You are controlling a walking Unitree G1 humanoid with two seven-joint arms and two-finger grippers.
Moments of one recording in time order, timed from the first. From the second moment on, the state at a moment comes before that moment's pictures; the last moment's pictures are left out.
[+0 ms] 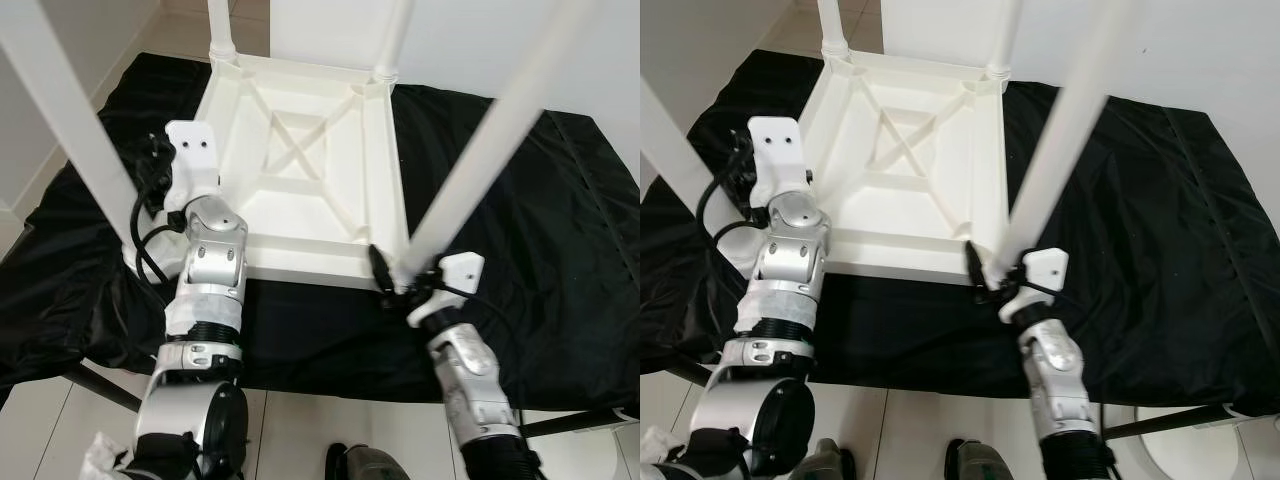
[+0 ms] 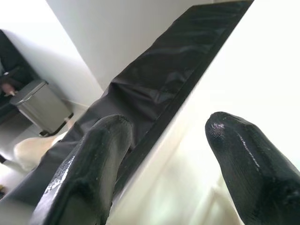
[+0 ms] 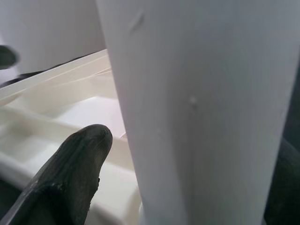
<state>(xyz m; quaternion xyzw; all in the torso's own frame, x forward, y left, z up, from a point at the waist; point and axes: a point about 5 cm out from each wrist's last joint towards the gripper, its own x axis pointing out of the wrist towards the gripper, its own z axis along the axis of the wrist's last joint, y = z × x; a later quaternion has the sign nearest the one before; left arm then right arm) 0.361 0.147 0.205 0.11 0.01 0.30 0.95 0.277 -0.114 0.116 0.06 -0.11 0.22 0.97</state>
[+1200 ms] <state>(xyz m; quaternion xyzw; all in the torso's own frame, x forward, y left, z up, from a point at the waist) 0.289 0.031 0.197 0.02 -0.16 -0.40 0.90 0.254 -0.165 0.115 0.01 -0.14 -0.01 0.99</state>
